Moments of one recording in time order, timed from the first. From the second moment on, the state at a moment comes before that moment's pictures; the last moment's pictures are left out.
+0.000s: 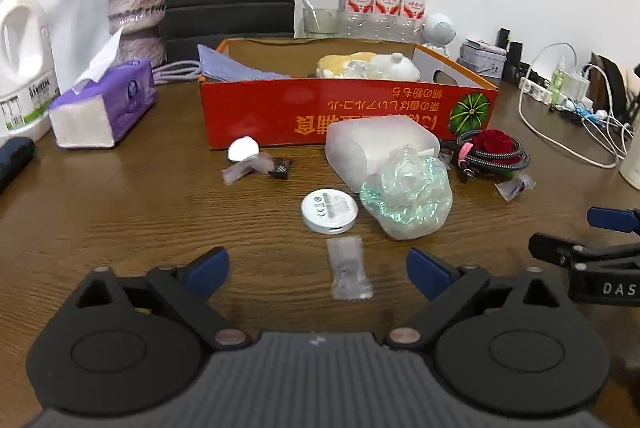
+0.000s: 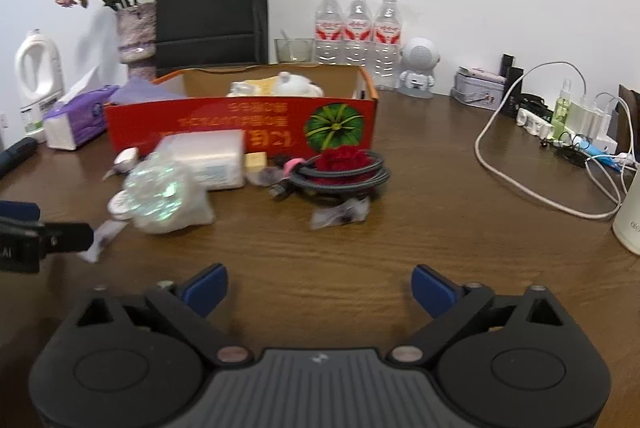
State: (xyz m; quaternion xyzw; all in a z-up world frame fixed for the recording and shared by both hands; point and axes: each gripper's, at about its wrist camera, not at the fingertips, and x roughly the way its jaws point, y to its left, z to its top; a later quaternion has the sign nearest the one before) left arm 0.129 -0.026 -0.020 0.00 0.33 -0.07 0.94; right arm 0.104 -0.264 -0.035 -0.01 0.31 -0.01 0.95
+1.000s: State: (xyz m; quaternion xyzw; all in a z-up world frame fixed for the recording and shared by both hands) left arm 0.131 -0.029 -0.029 0.01 0.33 -0.06 0.94; right arm 0.152 -0.268 -0.040 -0.03 0.31 0.01 0.95
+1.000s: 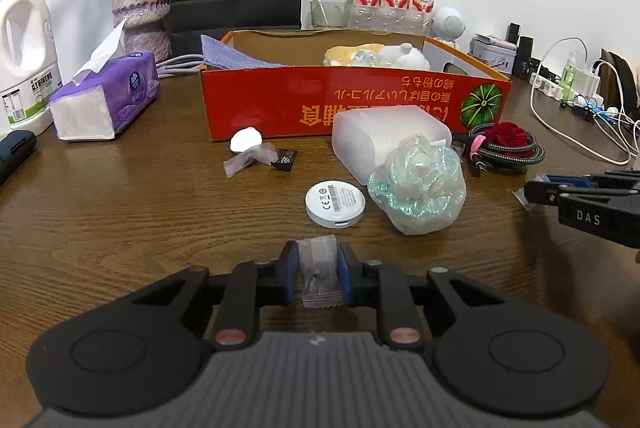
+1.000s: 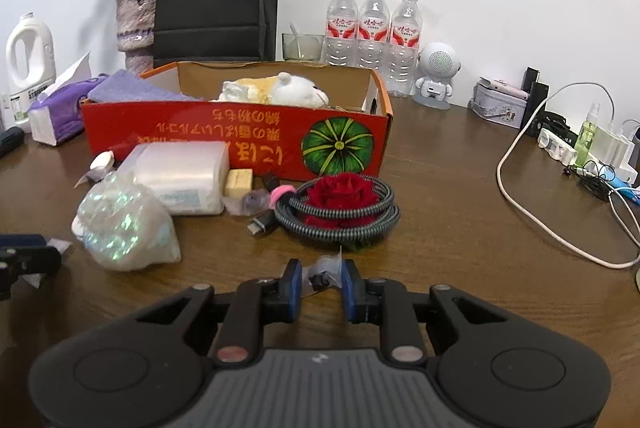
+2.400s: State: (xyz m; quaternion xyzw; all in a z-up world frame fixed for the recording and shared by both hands) left arm 0.258 -0.018 0.081 -0.07 0.28 -0.13 0.95; right arm 0.262 -0.236 0.067 -0.01 0.25 0.09 0.97
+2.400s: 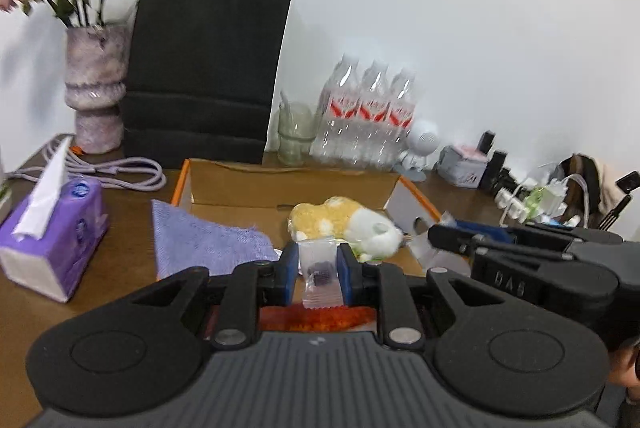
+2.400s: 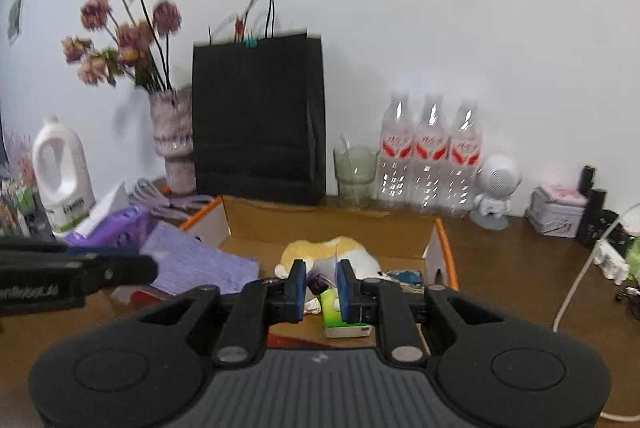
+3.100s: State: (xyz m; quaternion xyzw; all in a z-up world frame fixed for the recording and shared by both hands) left arm 0.351 -0.016 0.032 -0.05 0.39 -0.10 0.92; right arm 0.349 -0.234 0.006 0.02 0.39 0.06 0.92
